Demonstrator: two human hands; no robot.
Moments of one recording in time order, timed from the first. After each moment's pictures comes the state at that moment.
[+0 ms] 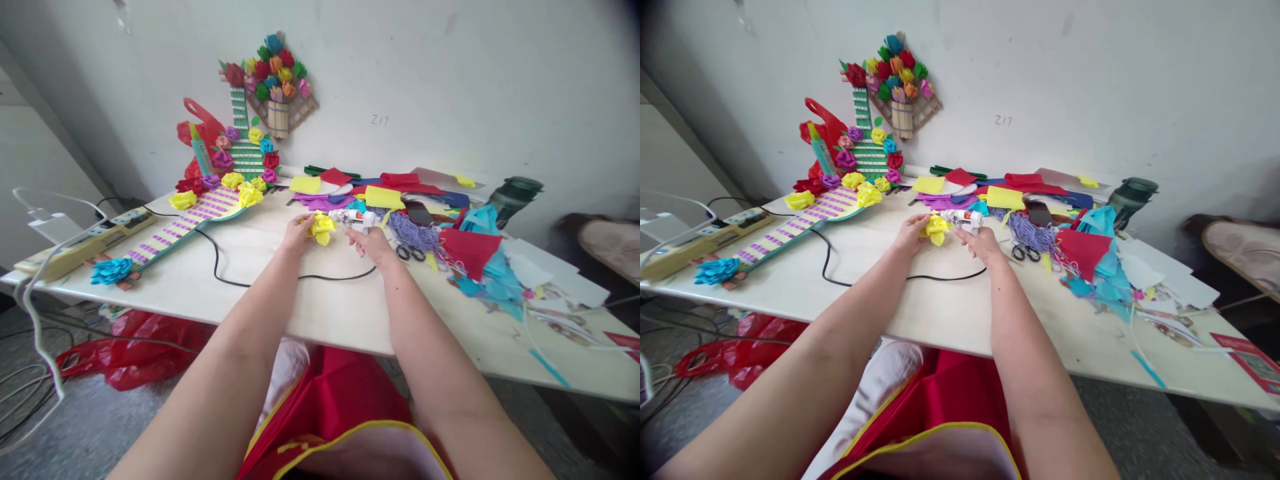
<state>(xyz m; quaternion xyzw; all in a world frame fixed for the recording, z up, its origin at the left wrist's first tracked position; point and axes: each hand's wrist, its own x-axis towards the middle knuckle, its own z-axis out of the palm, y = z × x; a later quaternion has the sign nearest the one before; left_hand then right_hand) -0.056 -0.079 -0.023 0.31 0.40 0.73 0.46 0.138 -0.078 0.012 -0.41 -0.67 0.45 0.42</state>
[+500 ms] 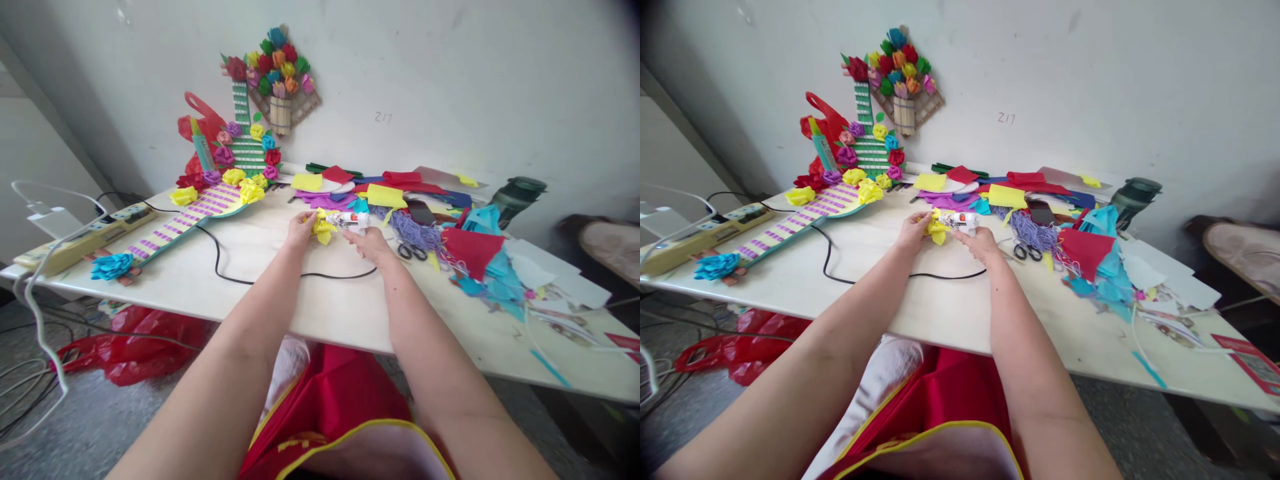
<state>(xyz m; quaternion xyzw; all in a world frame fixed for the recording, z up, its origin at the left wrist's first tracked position) -0.056 -0.072 -0.029 0.34 0.42 0.73 0.41 0.133 -0.081 0.012 -0.47 -0.67 0.42 0.39</state>
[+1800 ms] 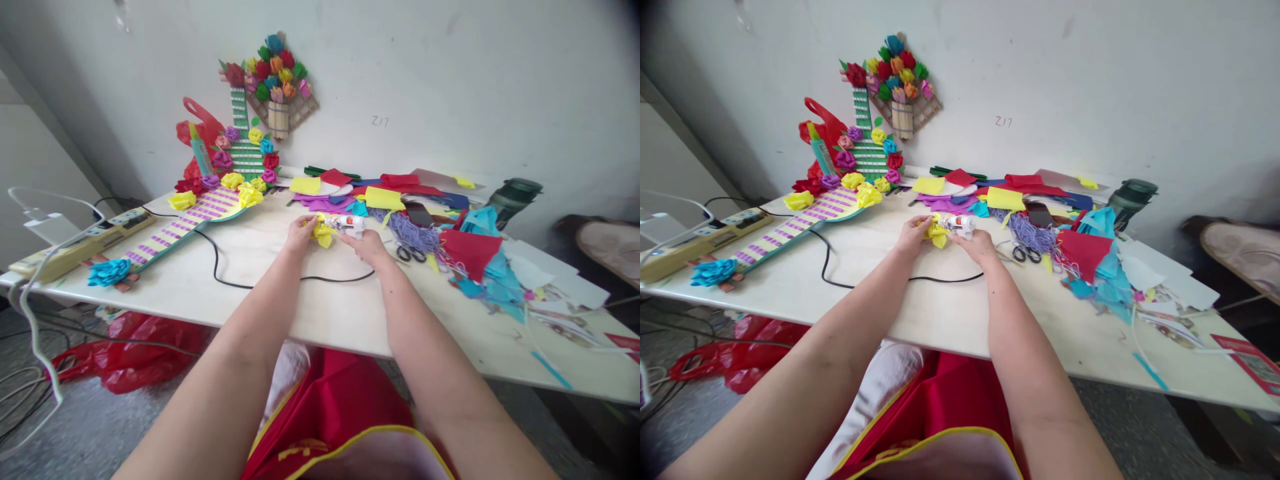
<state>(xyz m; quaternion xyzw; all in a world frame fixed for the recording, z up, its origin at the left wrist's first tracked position) -0.058 -0.070 -0.030 0.35 0.44 0.72 0.41 0.131 -0.064 -0.004 -0.49 -0.72 0.33 0.37</state>
